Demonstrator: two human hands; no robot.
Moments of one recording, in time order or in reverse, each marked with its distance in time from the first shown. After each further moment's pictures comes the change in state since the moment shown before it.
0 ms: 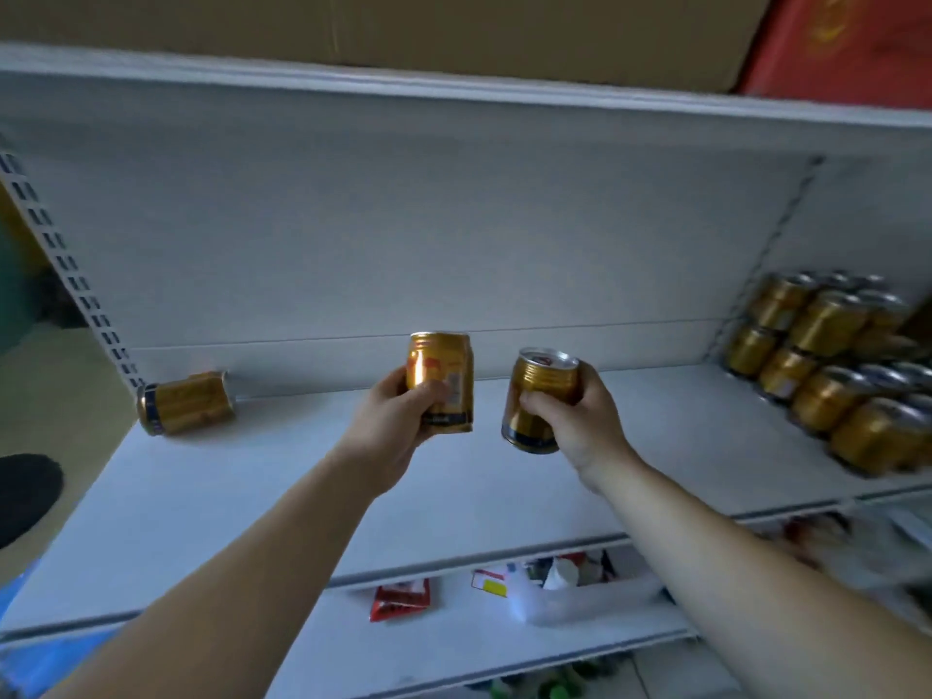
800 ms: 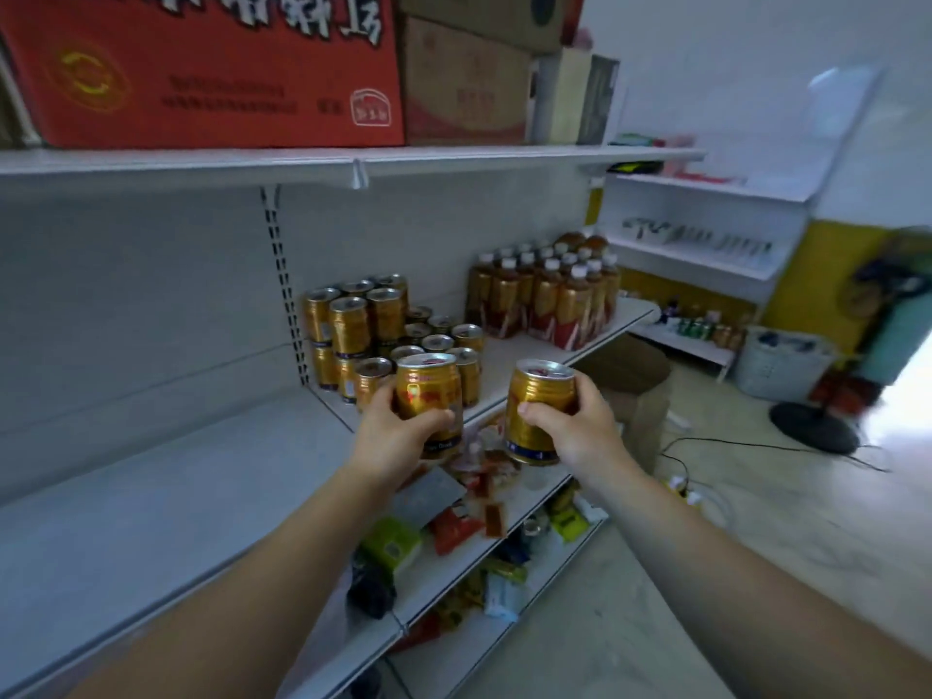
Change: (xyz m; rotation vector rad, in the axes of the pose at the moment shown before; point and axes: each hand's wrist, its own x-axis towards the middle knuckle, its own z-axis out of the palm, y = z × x) left_hand -0.057 -0.135 0.483 0.370 -0.422 0.143; right_hand -0.122 -0.009 -0.498 0.009 0.496 -0.054
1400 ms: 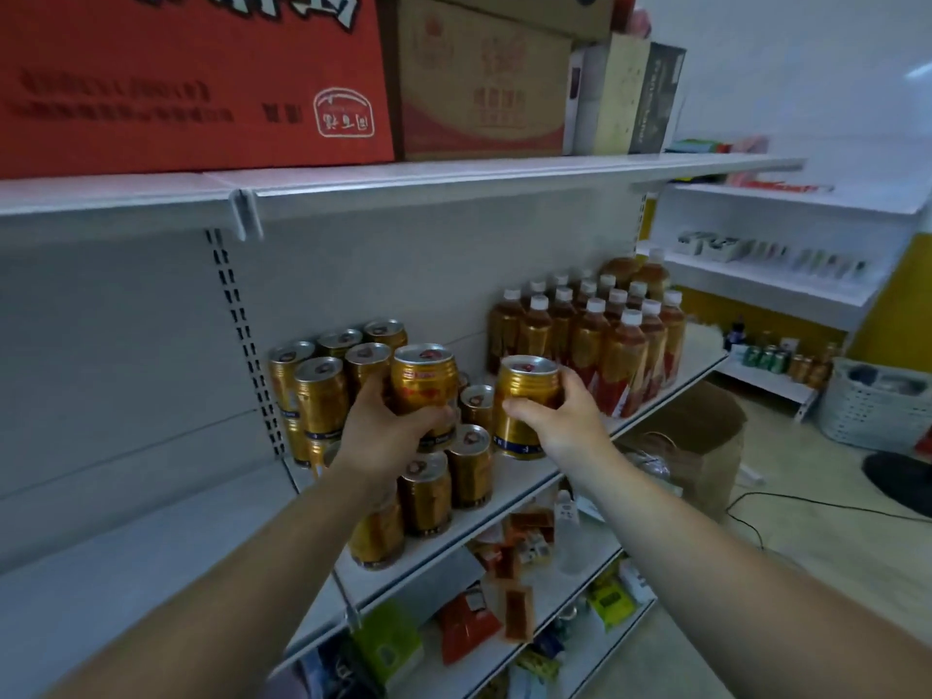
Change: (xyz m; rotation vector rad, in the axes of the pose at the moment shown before) left_hand 0.171 0.013 0.031 0.078 0.142 0.068; right_hand 0.218 0.026 0.017 -0.017 -0.132 -0.009
